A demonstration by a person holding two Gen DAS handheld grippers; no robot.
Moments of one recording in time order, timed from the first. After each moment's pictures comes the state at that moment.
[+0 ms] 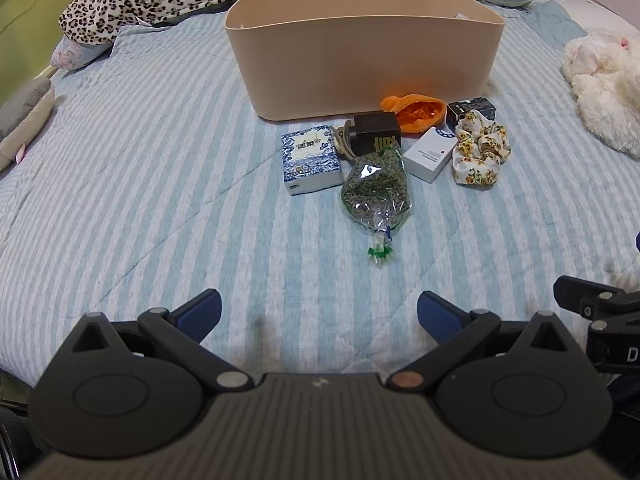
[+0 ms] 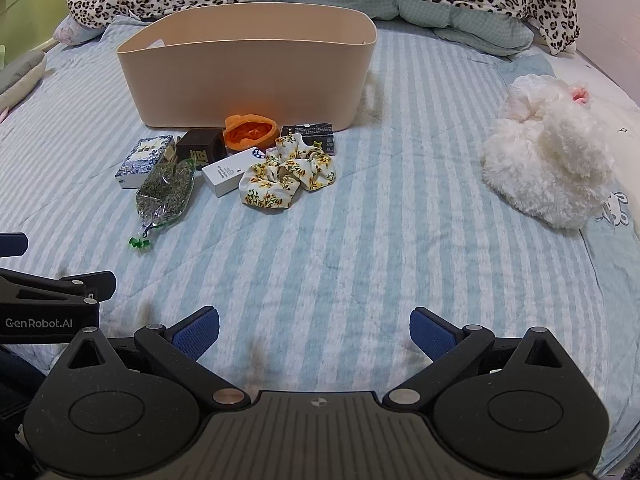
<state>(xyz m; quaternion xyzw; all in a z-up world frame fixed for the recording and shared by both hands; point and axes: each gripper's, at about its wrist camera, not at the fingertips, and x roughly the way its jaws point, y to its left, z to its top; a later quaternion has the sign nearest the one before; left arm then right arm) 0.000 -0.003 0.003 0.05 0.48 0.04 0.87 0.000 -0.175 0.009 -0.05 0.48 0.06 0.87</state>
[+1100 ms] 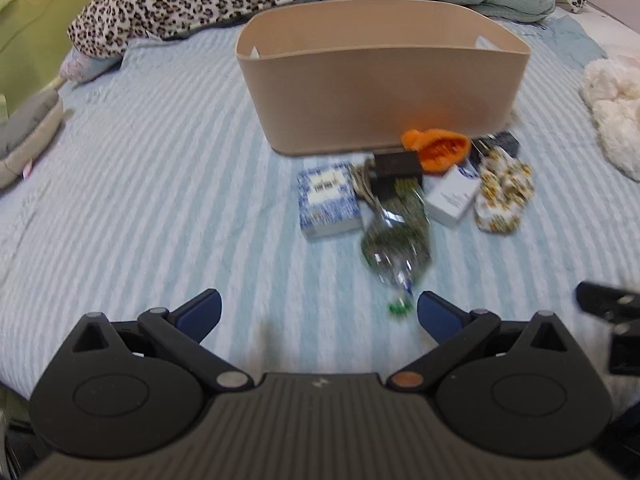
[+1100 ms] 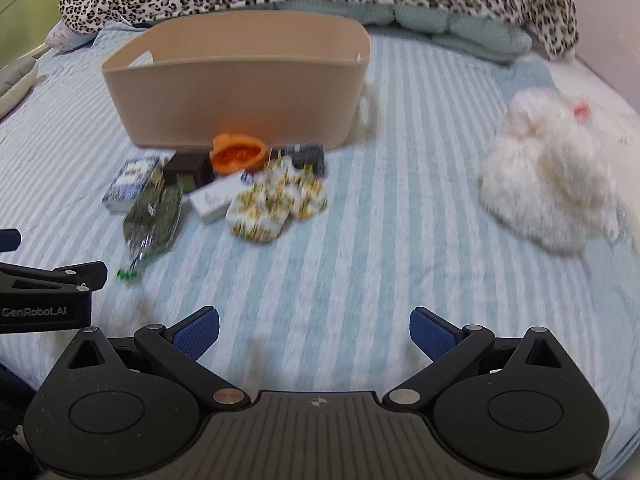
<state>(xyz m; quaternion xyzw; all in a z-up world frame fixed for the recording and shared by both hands) 0.036 0.004 0.009 0.05 0.46 0.06 0.88 0.036 -0.174 0.023 -0.08 0.47 0.05 0.88</state>
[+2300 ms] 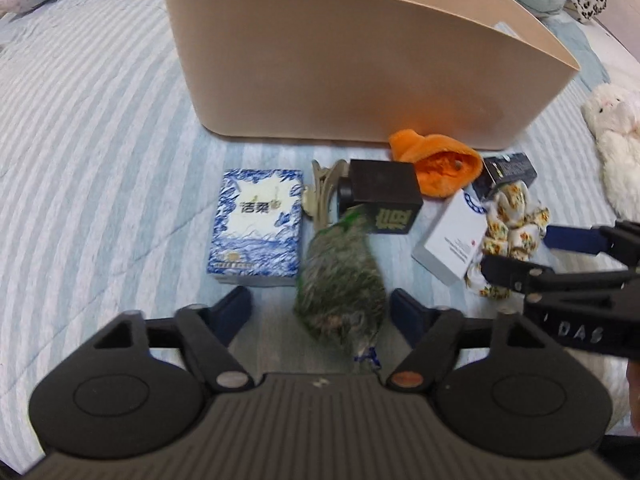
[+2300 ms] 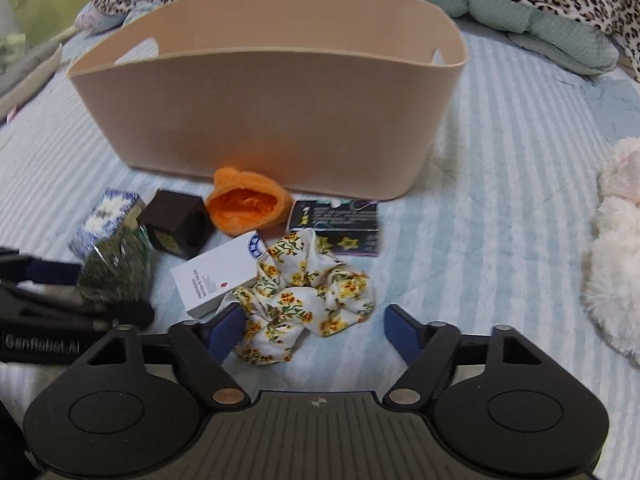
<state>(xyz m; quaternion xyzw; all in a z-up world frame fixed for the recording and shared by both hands) 0.120 0.021 -0.036 -0.06 0.53 -0.01 0.84 0.136 -0.152 -0.030 -0.08 0.50 0.15 0.85</state>
